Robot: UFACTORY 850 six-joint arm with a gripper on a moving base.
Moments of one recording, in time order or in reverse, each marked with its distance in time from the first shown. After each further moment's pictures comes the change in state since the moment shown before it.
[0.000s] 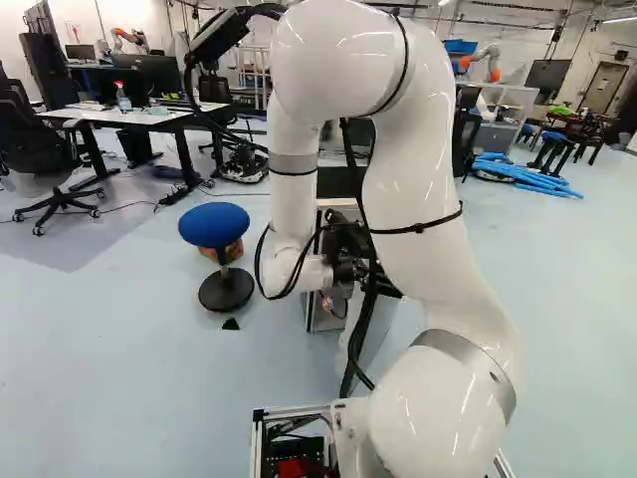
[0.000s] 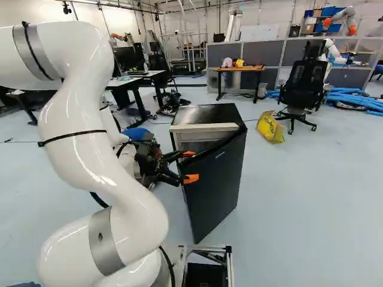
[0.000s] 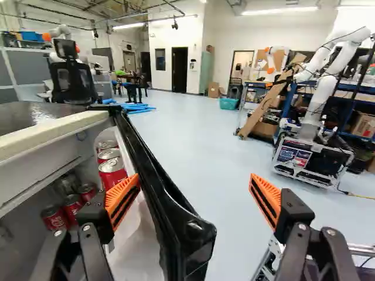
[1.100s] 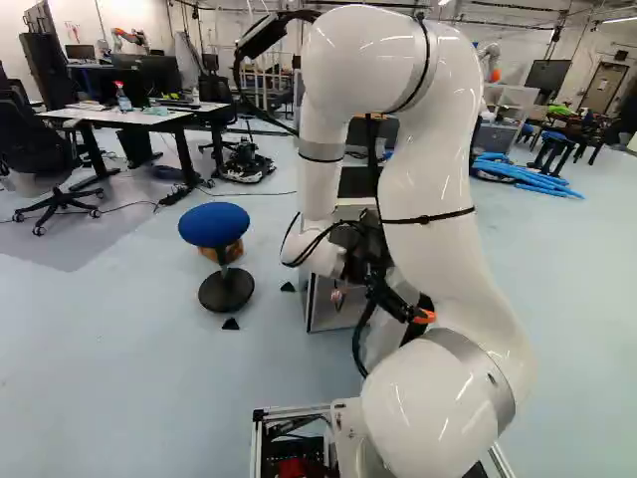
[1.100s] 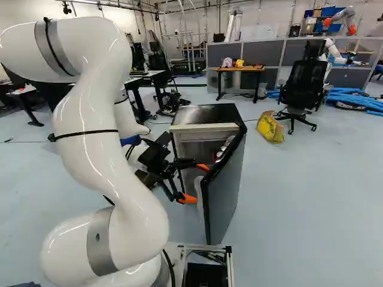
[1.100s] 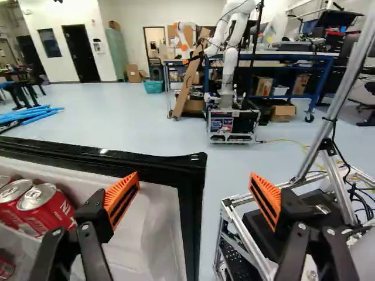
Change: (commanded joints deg) arm -11.4 0.7 -4.1 17.9 -3.6 0.0
